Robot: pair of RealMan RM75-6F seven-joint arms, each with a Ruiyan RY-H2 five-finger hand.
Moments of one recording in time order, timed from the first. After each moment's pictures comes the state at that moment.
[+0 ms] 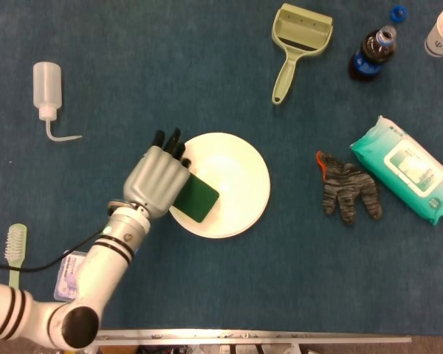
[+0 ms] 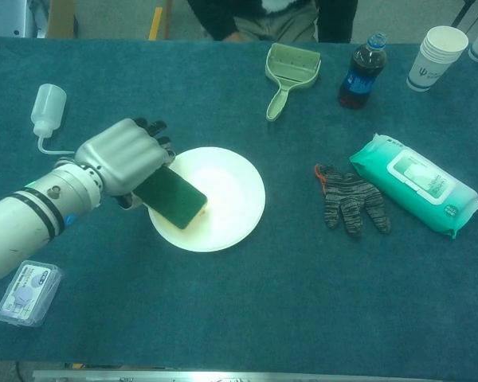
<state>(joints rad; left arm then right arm) -0.83 -1.54 0.02 -1.97 0.74 1.25 1.40 0.03 -1.08 0.11 -1.46 -1.49 1.55 0.38</state>
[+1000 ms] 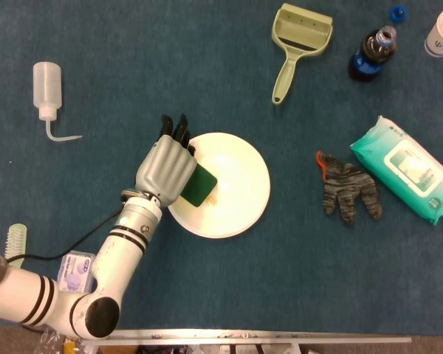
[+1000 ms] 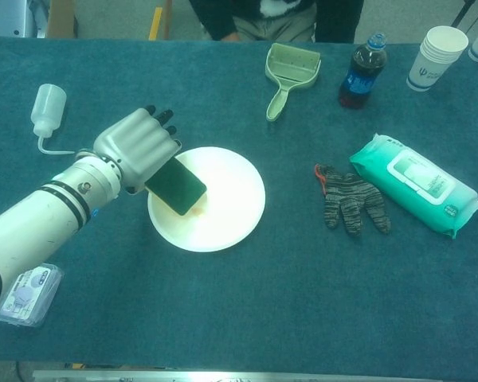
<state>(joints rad) -0.94 -1.62 0.04 -1.88 0.67 1.35 1.51 0.01 -1.07 0.11 -1.44 -1.49 1.57 0.42</state>
